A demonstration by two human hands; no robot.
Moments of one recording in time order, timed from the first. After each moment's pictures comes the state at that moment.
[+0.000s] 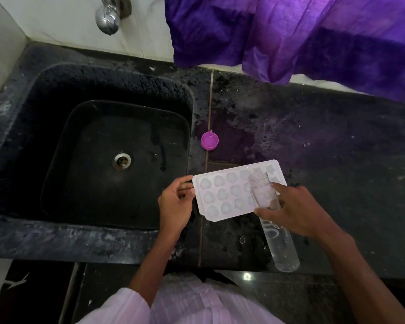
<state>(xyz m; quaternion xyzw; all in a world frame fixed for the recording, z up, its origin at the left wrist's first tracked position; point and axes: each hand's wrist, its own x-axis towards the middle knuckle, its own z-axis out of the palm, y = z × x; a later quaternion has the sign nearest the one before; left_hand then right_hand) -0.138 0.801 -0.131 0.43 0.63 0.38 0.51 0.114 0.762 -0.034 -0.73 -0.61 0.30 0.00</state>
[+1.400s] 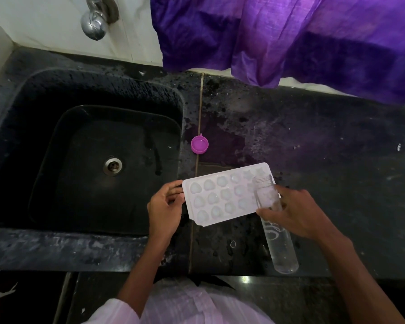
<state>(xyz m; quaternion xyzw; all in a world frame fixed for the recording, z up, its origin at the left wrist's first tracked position) -0.135 0.800 -0.130 0.42 0.64 0.39 0.51 0.144 0.758 -0.042 -0.74 -0.60 0.28 0.02</state>
